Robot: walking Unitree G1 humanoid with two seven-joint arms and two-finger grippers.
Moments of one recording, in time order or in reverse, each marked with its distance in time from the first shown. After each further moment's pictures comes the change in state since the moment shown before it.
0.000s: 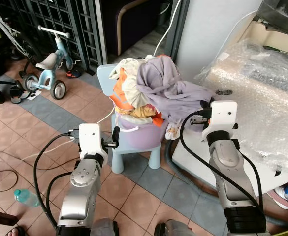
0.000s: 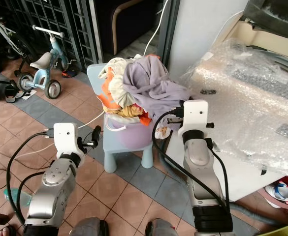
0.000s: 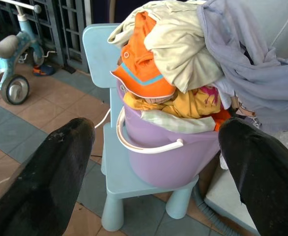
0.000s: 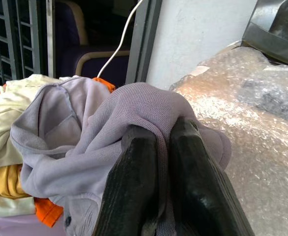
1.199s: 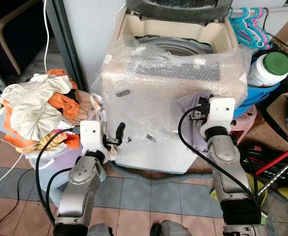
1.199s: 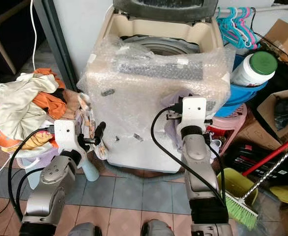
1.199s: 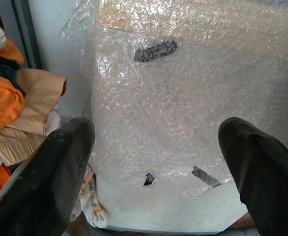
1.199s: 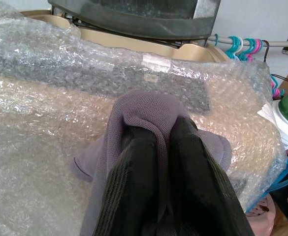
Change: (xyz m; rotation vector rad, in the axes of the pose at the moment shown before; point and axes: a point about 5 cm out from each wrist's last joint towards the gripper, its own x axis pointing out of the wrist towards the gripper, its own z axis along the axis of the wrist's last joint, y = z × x) left arm 0.003 -0.006 0.006 -0.032 -0.034 -0.083; right arm 0.009 0.001 0.001 -0.006 -0.008 -0.007
